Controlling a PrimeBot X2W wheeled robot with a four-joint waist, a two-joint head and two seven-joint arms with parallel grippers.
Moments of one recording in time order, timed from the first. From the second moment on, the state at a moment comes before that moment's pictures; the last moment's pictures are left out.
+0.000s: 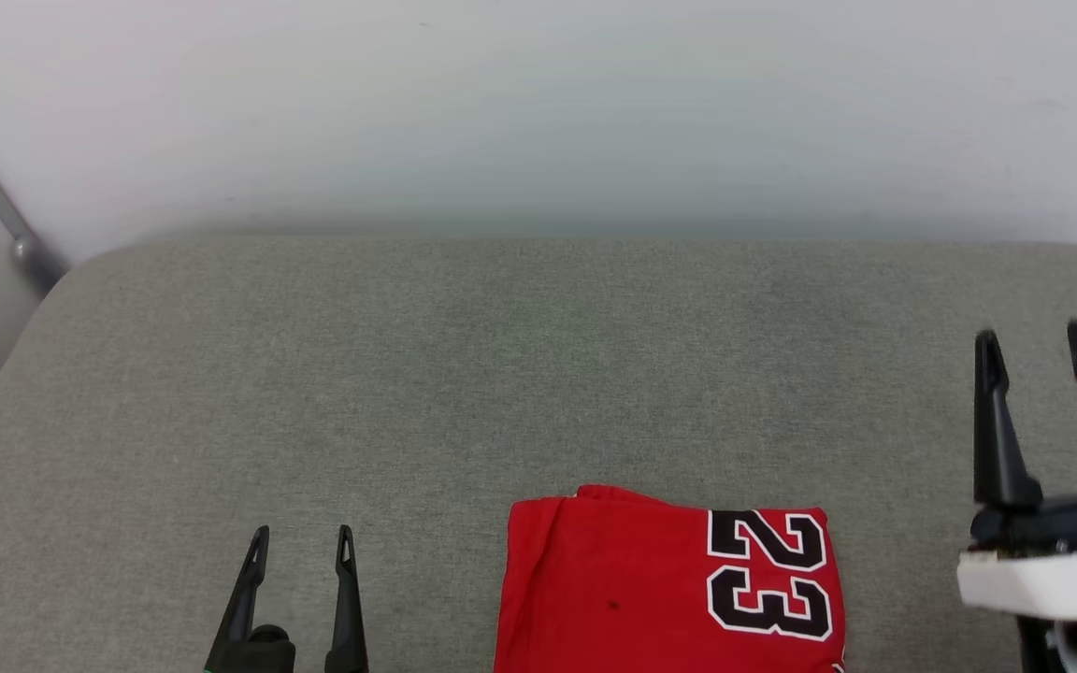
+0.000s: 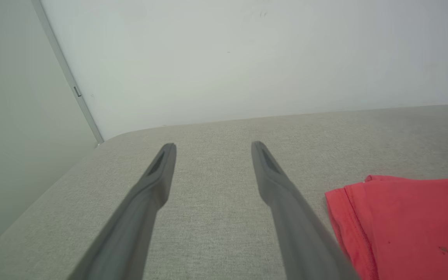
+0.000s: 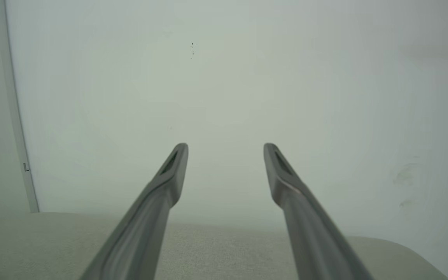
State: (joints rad) left arm 0.19 0.11 -0.15 -0.04 -0.02 0.18 -0.26; right arm 0.00 -0.10 -0.08 -0.17 0.16 0.13 -0.26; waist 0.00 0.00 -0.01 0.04
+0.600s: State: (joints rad) left arm 0.14 0.09 -0.14 -0.04 -0.02 0.17 -0.26; right arm -0.23 -0.53 0.16 -0.07 0.77 0.13 0.75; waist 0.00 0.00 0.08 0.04
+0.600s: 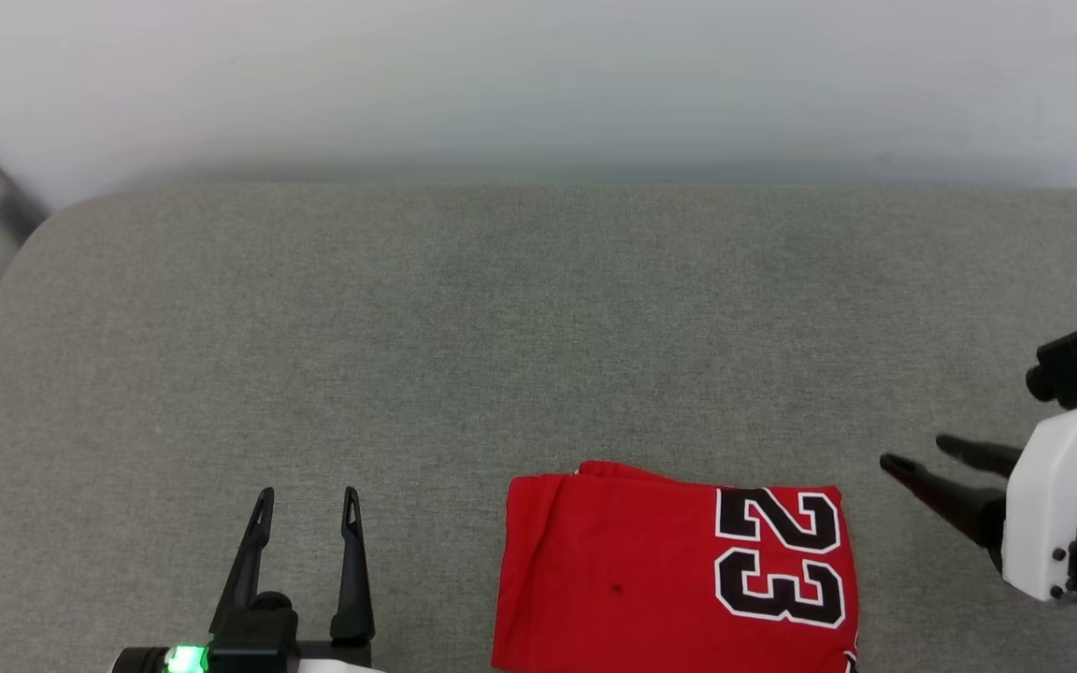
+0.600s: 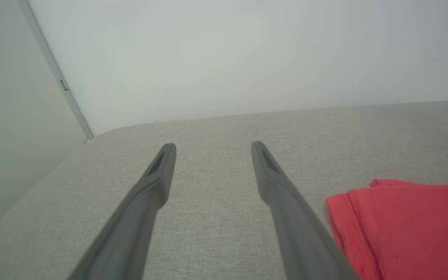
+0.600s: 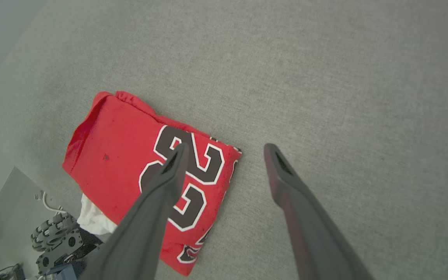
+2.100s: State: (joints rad) left arm 0.06 0.07 -0.13 -0.03 -0.02 0.17 -0.26; right arm -0.31 -0.66 0.38 -0.04 1.08 0.13 0.90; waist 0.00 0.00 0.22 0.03
